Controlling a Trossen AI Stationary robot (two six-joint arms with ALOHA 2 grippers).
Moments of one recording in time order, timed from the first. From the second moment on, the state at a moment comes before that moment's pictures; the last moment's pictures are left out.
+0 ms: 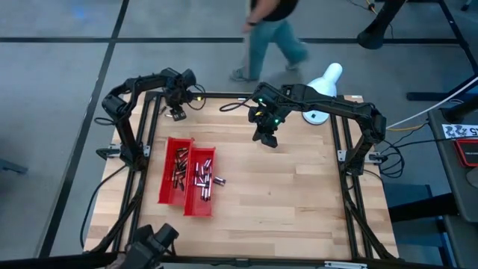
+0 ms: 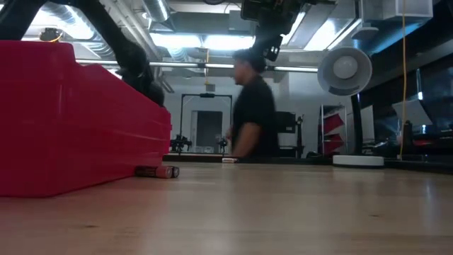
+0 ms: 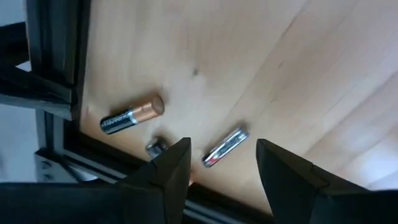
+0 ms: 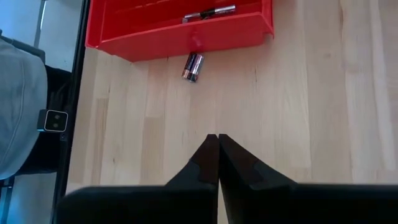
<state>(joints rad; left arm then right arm) 1.00 1.83 1.20 -1.06 -0.30 0.53 -0.29 1.75 1.74 -1.05 -0.50 -0.13</state>
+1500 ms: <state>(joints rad) 0.88 1.86 1.16 -0.98 -0.38 0.56 -0.29 1.75 1.74 -1.05 -0.48 -0.14</state>
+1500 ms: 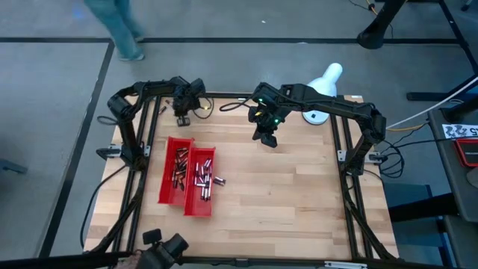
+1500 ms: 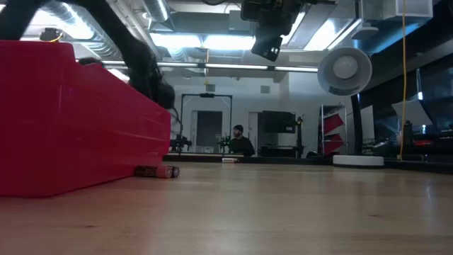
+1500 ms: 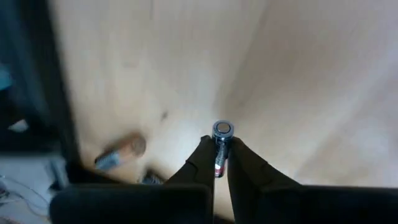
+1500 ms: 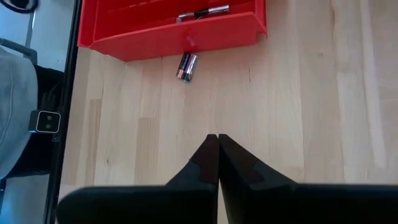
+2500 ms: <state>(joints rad) 0.29 1.19 1.08 -0.99 0.33 -0.13 -0.29 1.75 1.74 -1.05 -0.48 -0.25</state>
